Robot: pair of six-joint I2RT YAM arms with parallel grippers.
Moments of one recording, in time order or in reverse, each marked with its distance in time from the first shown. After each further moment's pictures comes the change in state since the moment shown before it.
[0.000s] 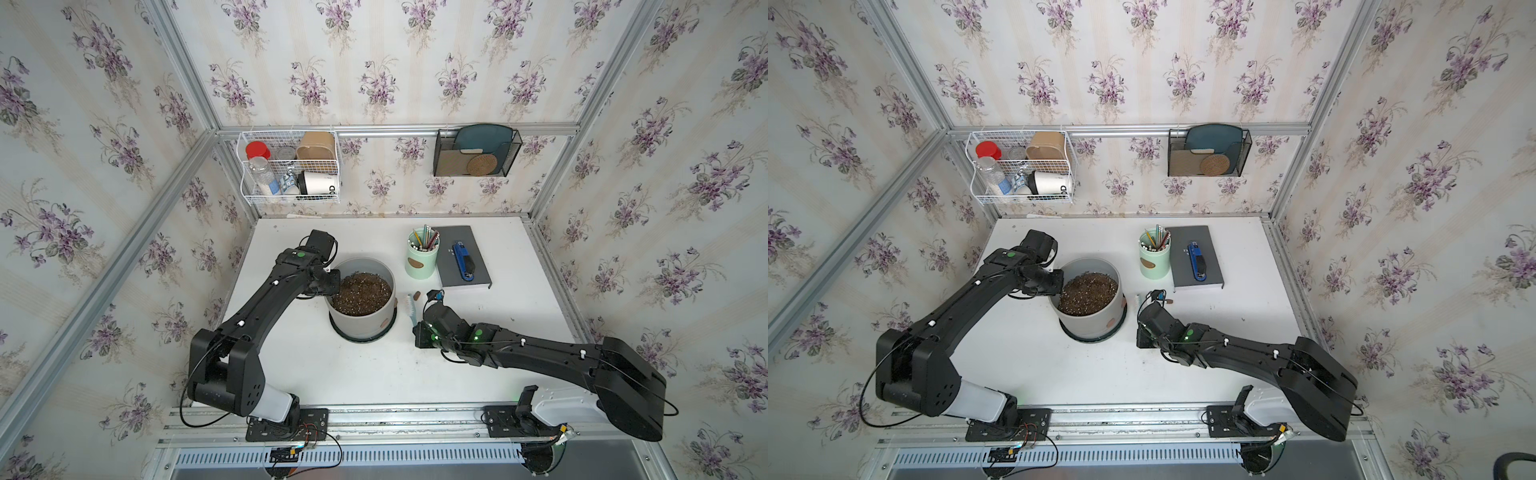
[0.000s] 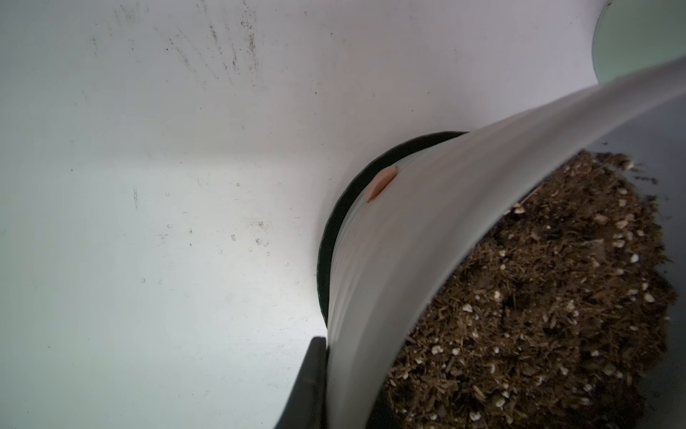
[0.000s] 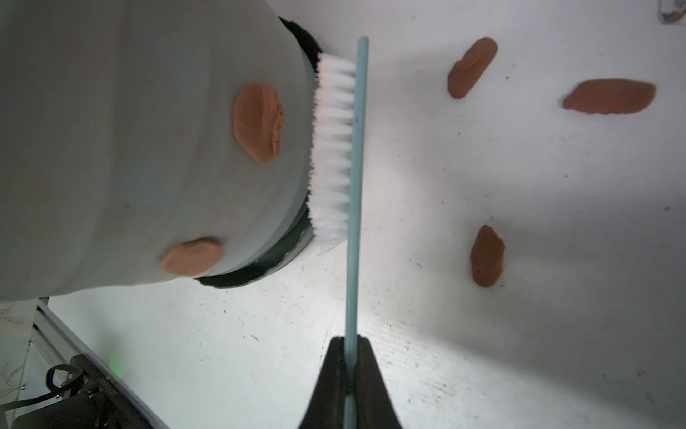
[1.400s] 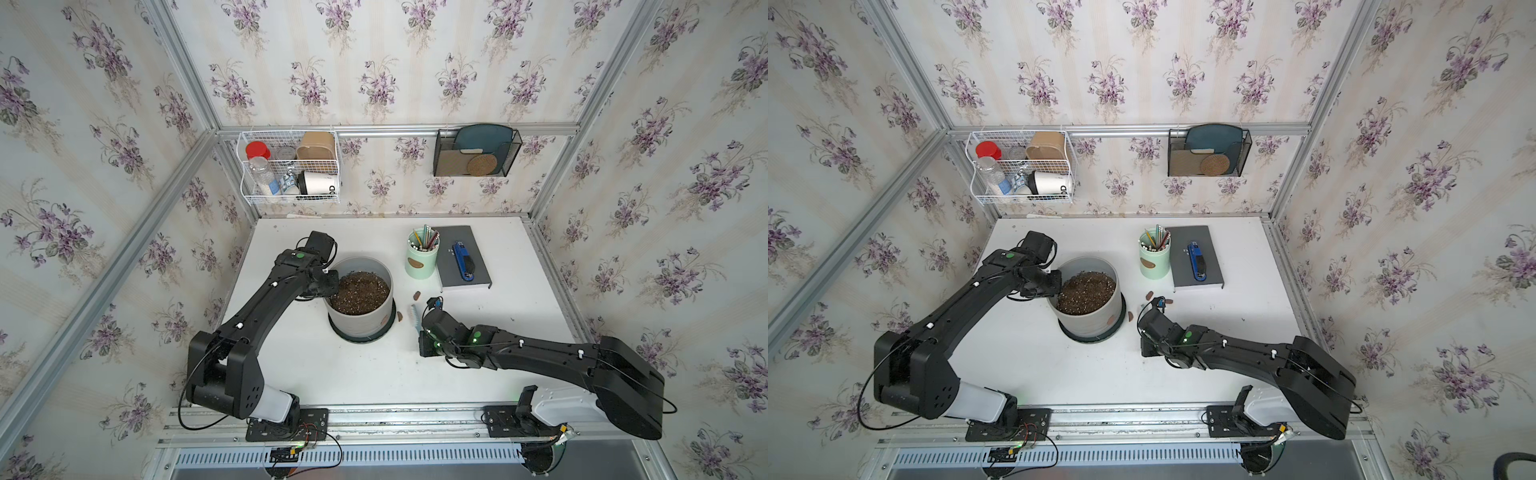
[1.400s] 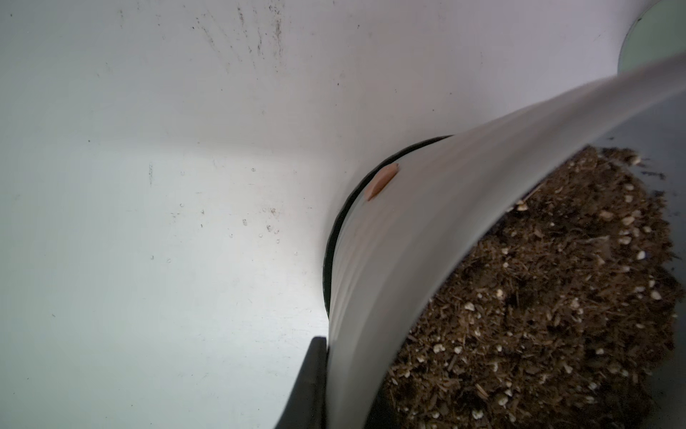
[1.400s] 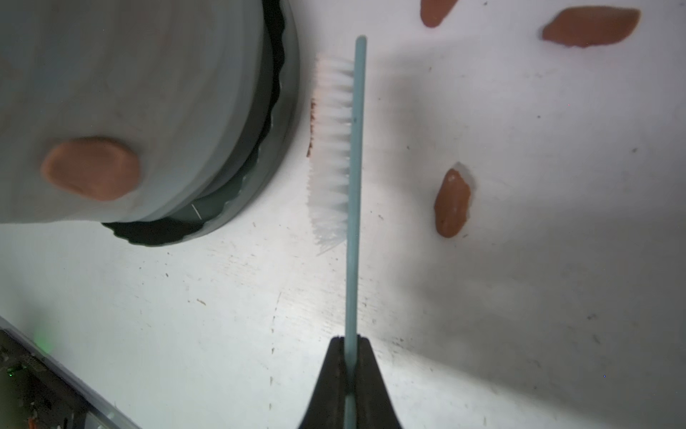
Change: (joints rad) left arm 0.005 -0.016 -0.005 -0.033 -0.043 -0.065; right arm 0.019 -0.034 -0.019 -0.132 0.005 -0.034
